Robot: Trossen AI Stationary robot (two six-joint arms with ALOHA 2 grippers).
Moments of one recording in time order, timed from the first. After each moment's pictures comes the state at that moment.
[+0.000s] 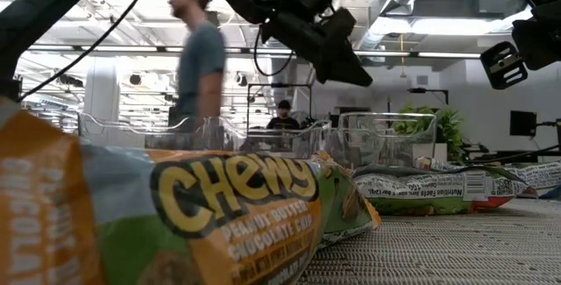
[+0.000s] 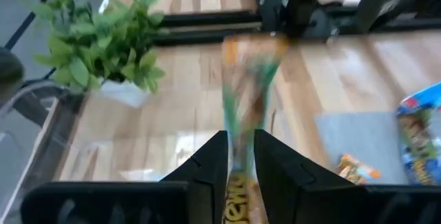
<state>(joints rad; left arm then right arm) 0.32 2.13 1.79 -0.21 0.30 0.25 0.44 0.09 0.01 0.01 0.00 0.24</state>
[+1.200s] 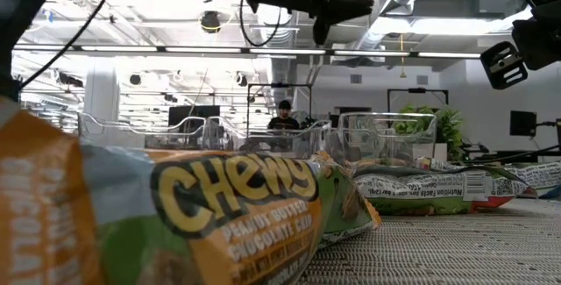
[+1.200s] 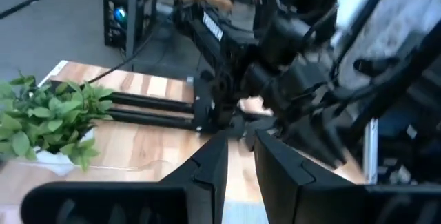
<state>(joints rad) 0.31 1.93 1.68 0.01 0.48 -0.15 0.44 0.09 0.01 0.01 0.00 0.24</state>
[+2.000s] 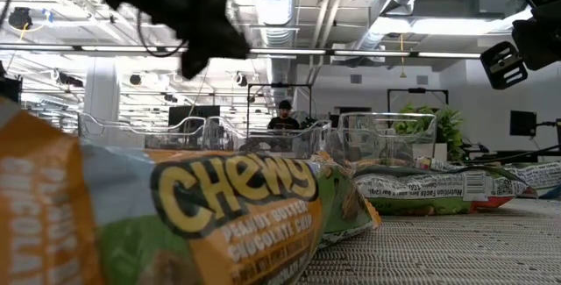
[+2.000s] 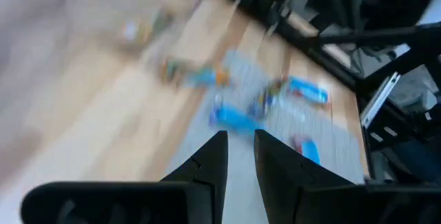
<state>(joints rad) 0.08 1.24 0.72 0.06 0.07 -0.57 0.44 0.09 0.01 0.01 0.00 0.24</state>
